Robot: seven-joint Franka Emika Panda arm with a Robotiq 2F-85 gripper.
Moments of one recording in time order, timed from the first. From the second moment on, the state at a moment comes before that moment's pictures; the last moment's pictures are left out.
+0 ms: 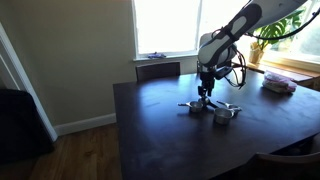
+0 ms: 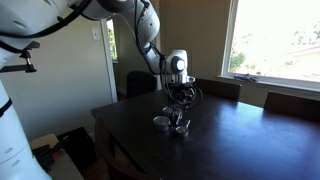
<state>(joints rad) -0.04 0.81 0.00 -1.57 -0.14 2.32 -0.23</state>
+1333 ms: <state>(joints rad) -0.02 0.77 0.00 -1.64 -0.24 2.49 -0.26</state>
